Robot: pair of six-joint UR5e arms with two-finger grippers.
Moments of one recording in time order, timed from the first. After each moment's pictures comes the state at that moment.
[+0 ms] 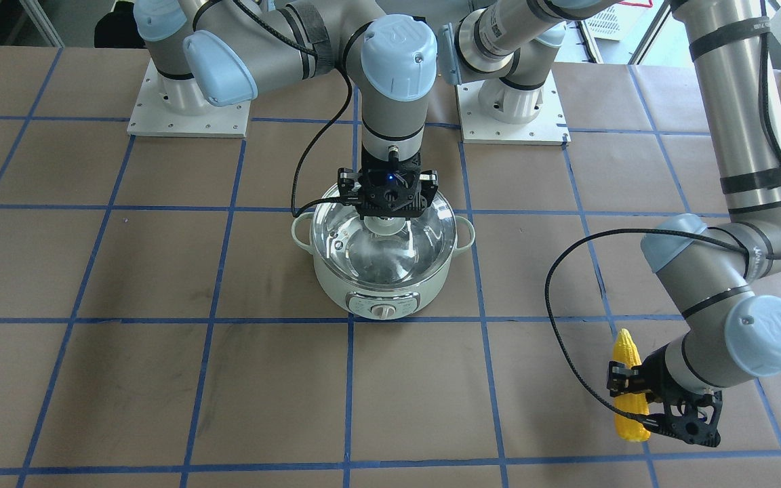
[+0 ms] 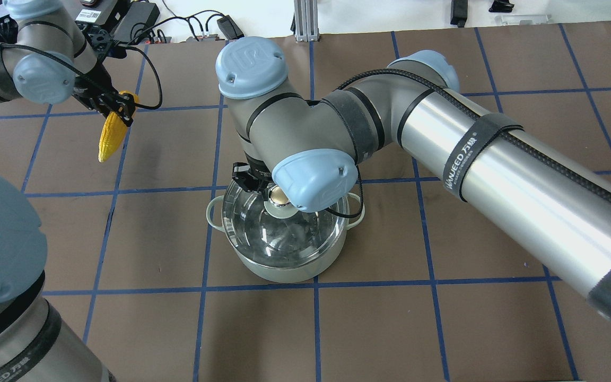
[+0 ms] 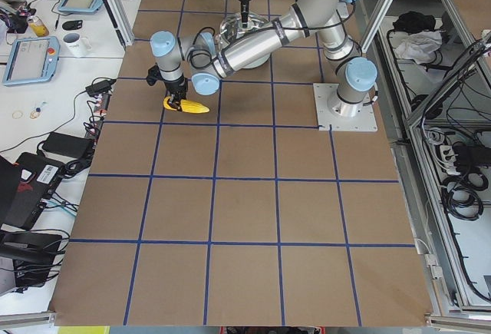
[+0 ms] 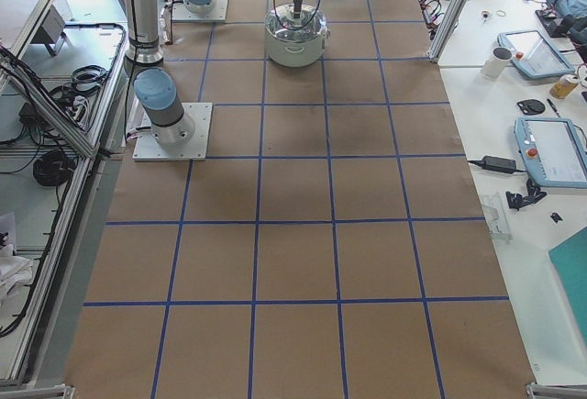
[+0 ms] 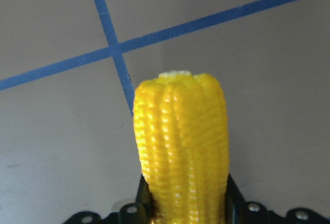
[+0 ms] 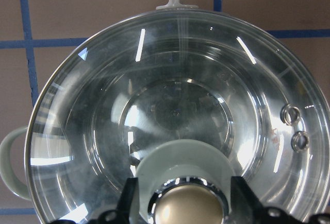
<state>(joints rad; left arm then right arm) -1.30 -2.13 -1.42 -1.16 1.62 0.54 2.10 -1.26 1.56 -1.86 -1.54 0.55</state>
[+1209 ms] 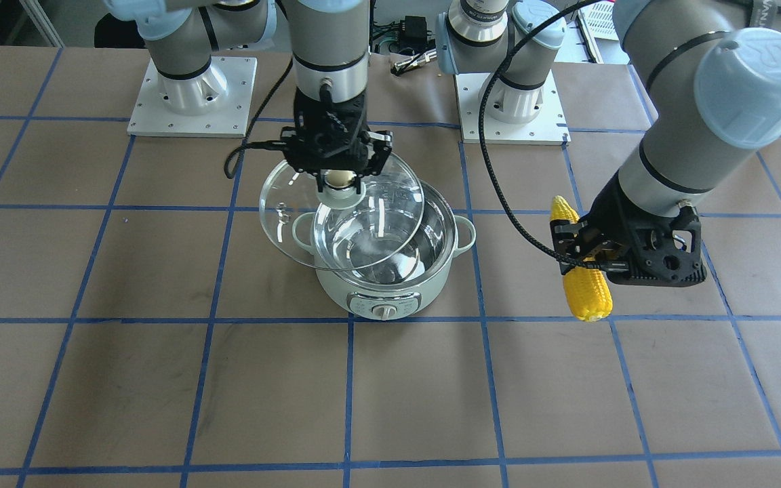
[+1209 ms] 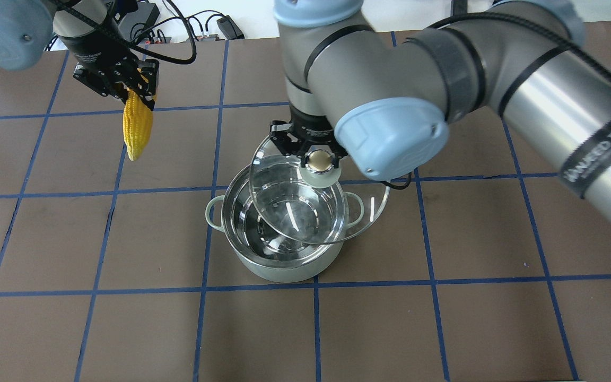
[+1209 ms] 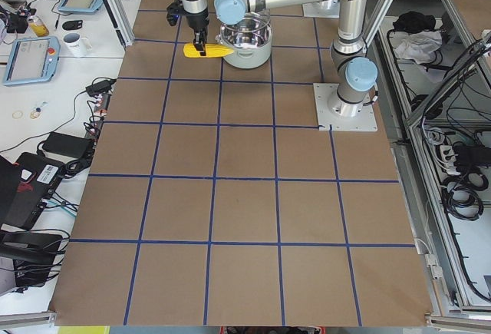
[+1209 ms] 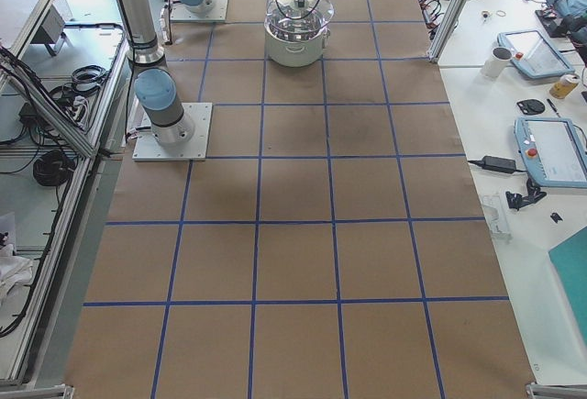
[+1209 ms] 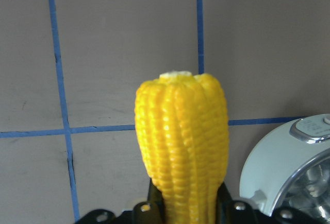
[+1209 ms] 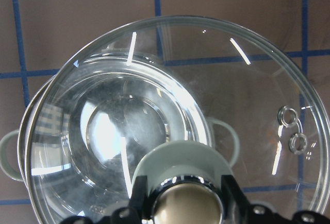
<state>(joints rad) -1.48 -1.79 -1.43 -1.51 1.57 0.12 1.98 -1.42 1.54 -1.73 -1.56 0.47</state>
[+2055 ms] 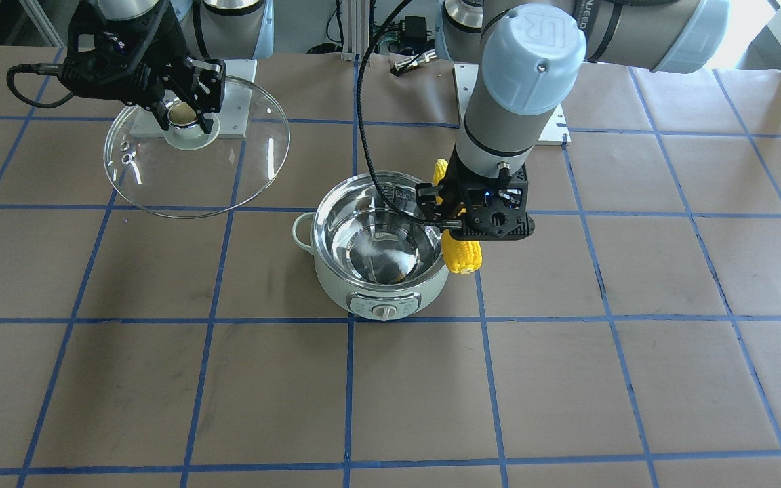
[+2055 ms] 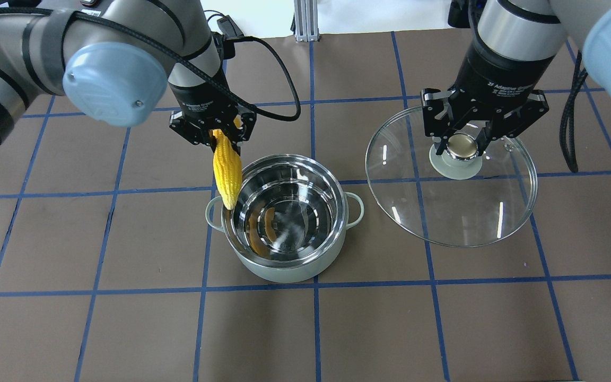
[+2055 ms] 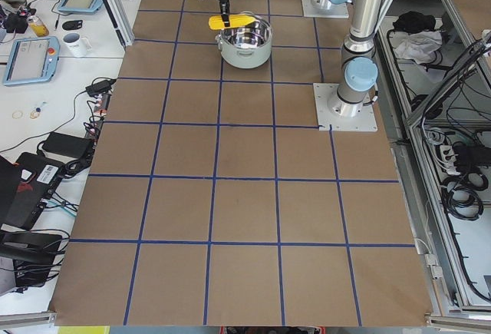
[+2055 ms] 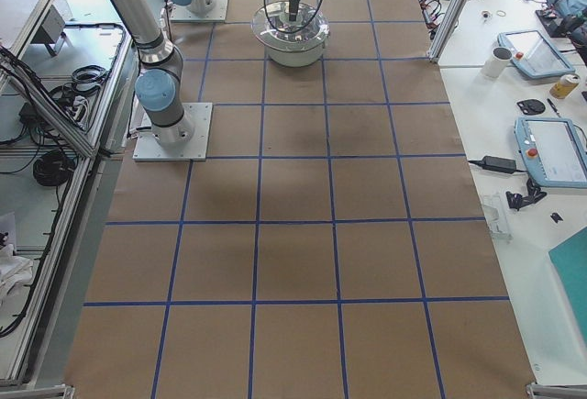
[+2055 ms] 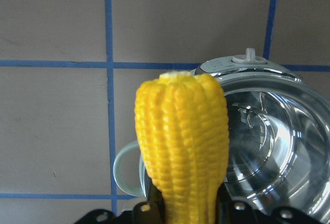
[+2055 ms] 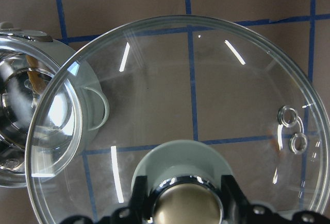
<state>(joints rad) -1.75 -1.75 -1.54 -1.52 1.54 -0.22 1.64 -1.65 1.54 -1.40 -1.56 0.15</state>
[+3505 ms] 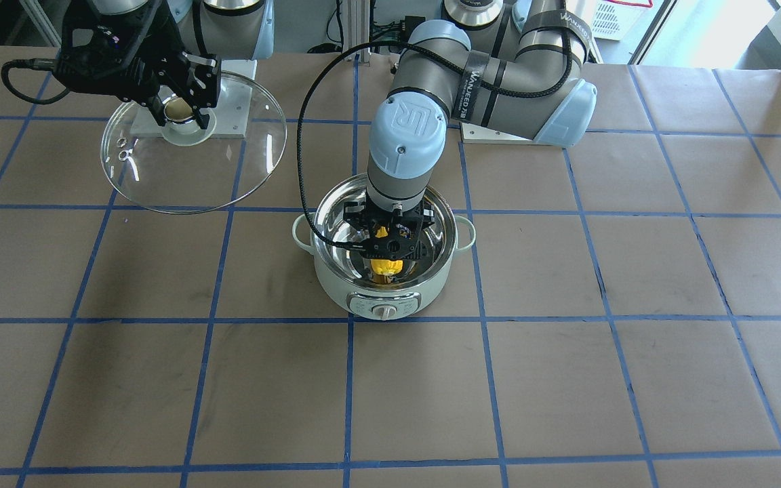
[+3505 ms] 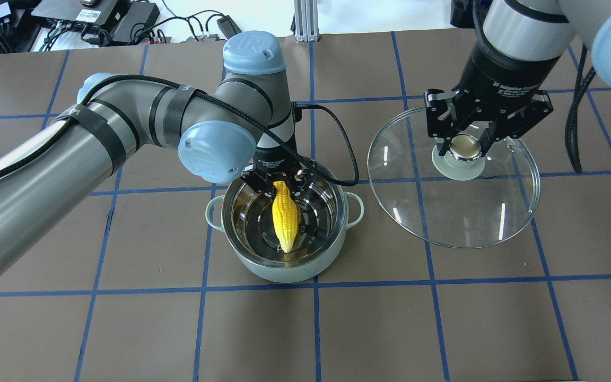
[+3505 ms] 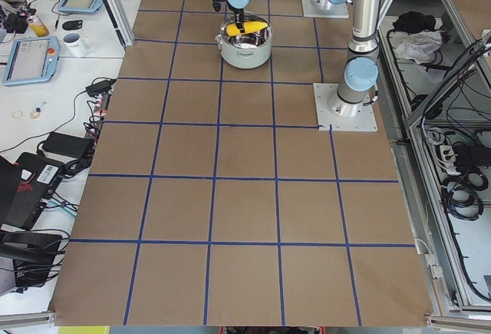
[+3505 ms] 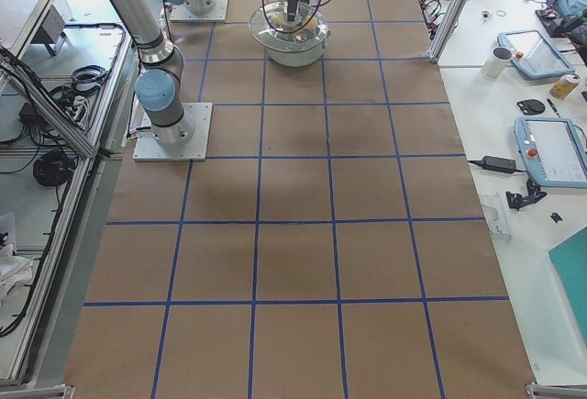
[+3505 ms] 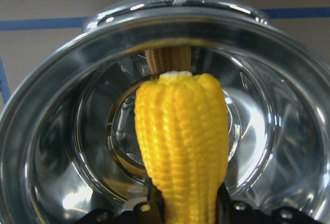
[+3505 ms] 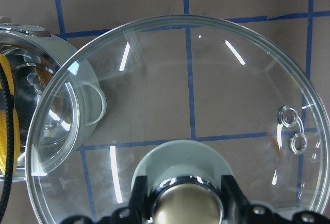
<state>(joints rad) -1.90 -1.87 -1.67 -1.37 1.49 -0.30 1.63 -1.65 1.54 -1.39 -1.55 0.13</state>
